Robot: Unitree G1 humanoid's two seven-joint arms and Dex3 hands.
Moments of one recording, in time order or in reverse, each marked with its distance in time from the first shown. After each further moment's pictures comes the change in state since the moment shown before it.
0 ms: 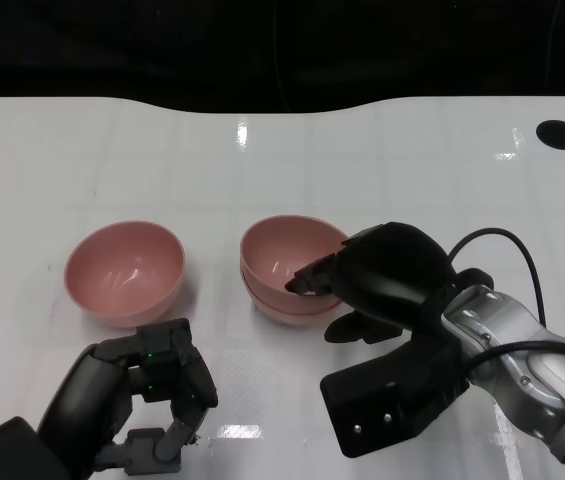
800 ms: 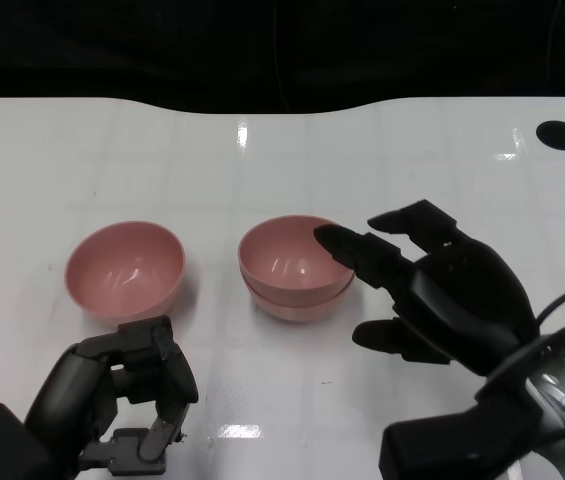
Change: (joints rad) left arm 0.002 0.009 0.033 -0.011 -0.037 0.077 0.000; right arm 0.327 -0.085 -0.184 -0.369 0.012 -0.016 -0.149
